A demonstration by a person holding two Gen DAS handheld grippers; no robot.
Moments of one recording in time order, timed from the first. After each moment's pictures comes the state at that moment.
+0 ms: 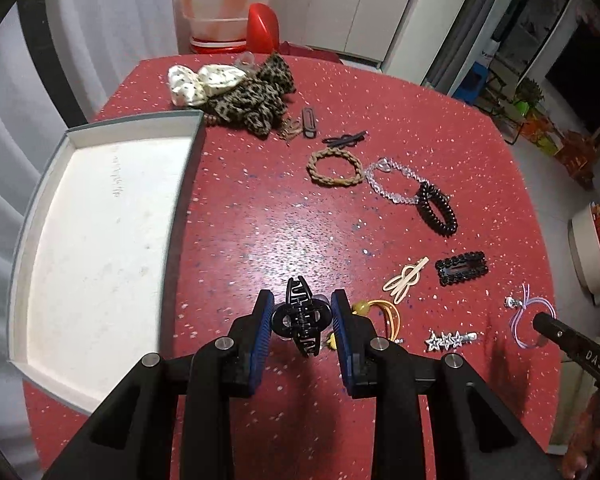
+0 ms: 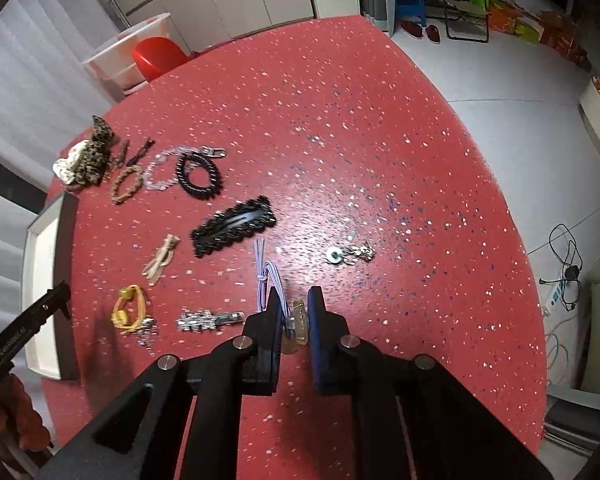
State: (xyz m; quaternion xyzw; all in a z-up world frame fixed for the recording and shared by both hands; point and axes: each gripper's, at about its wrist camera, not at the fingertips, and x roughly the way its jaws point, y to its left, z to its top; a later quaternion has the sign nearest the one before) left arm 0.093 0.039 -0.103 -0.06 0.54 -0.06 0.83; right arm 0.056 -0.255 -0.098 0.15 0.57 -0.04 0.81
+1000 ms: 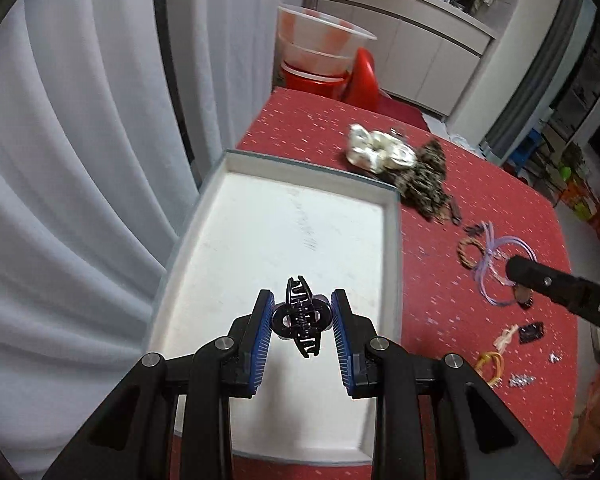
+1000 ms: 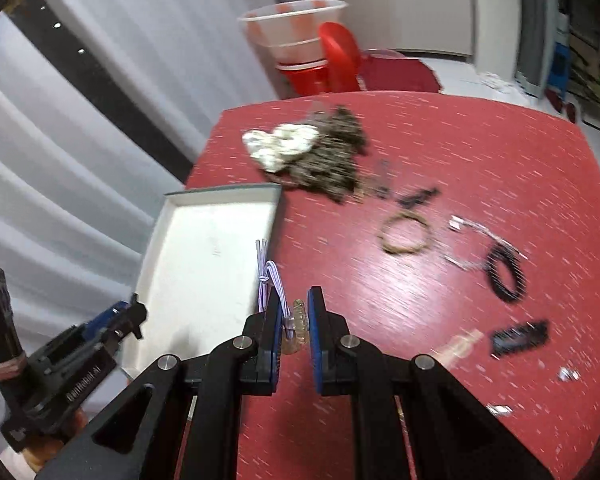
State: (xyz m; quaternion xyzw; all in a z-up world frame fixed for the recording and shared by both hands) left arm 0.108 0.221 -0.074 -0.10 0.50 0.04 0.86; right arm 0.155 -0.005 -0.045 0.09 0.53 0.18 0.82
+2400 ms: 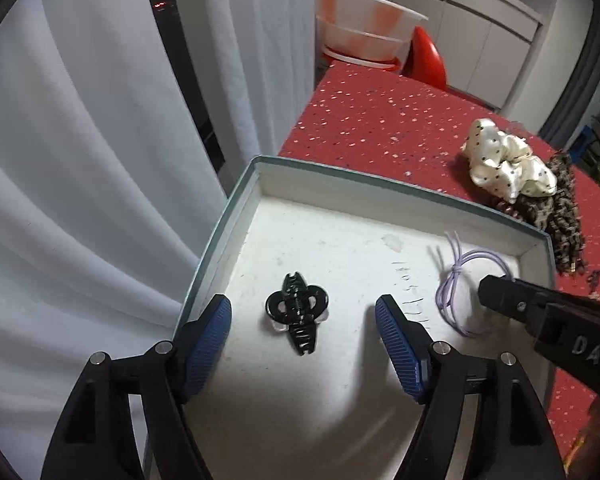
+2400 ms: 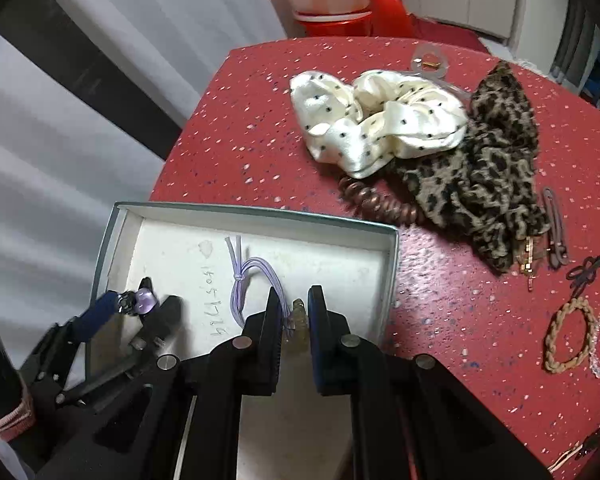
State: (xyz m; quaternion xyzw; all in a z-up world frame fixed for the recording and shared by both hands) left arm 0.214 0.264 -0.173 -0.06 0.52 0.11 0.84; right arm 0.256 0.109 -0.152 0.06 0.59 0.18 0.78
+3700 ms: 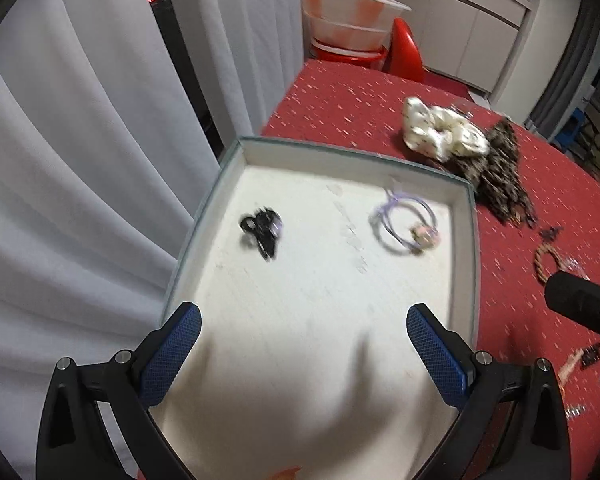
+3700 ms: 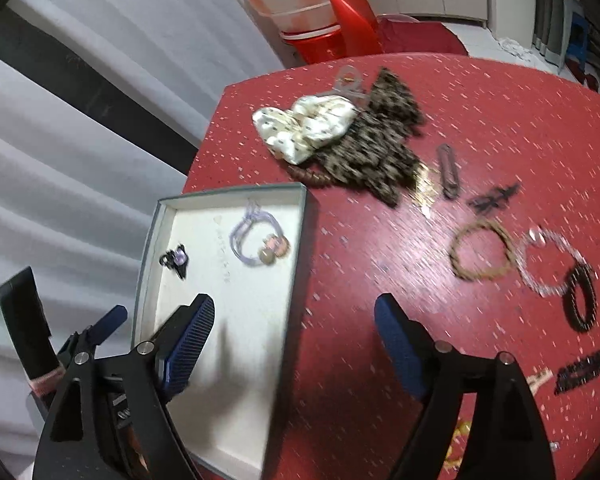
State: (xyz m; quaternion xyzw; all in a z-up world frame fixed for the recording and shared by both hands) left arm 0.160 0.219 -0.123 -0.06 0.55 0.09 0.83; right arm 0.191 0.003 -0.091 0.14 0.58 0.19 0.78
